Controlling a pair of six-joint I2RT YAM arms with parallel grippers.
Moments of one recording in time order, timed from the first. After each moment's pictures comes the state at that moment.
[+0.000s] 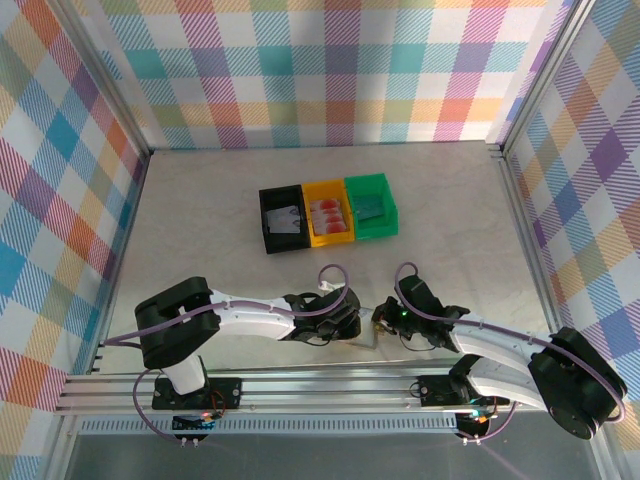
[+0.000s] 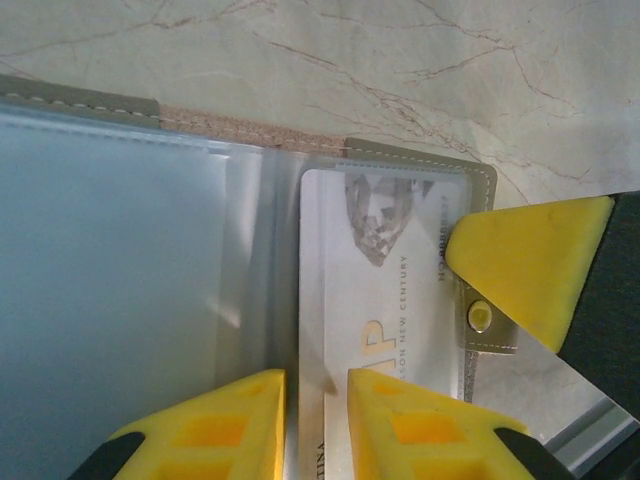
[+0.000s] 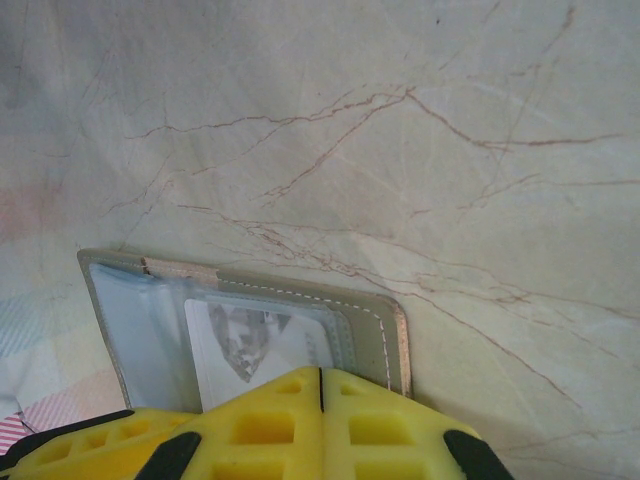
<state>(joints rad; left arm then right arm) -1.17 1.69 0.83 -0.10 -0.02 -1.13 0.71 1.09 0.26 -0.05 -0.21 1.18</state>
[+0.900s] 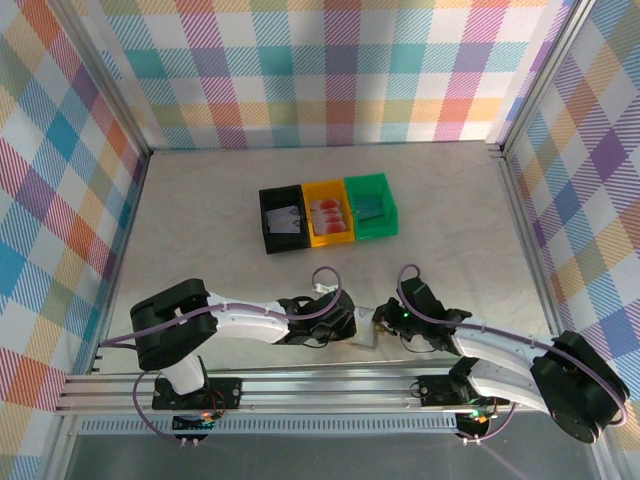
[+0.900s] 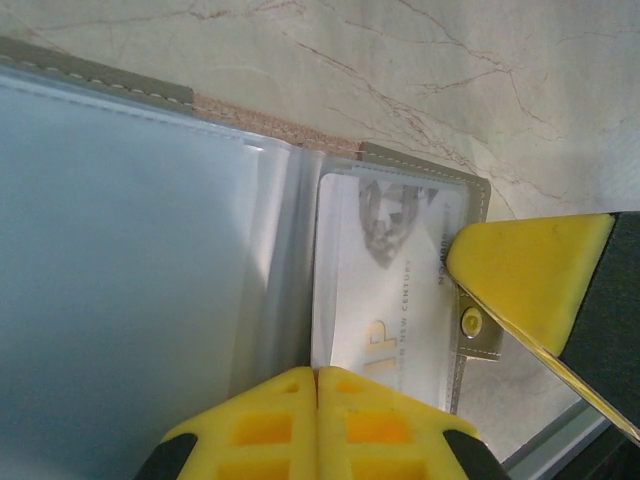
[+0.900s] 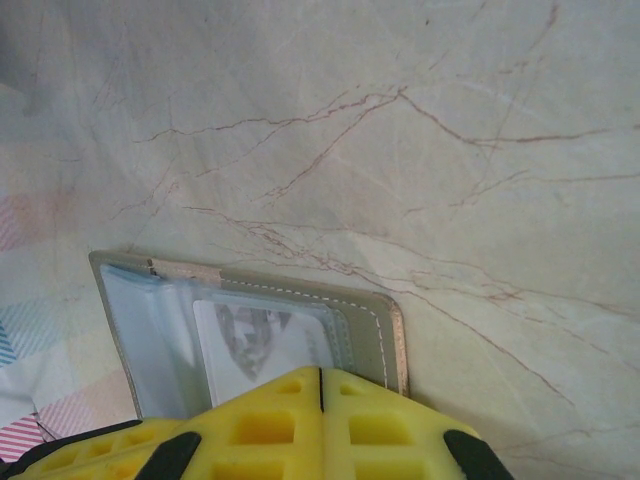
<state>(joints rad) -1.17 1.66 0.76 0.01 -0.03 -1.21 0.71 1.06 0.22 -0.02 -0.21 1.20</state>
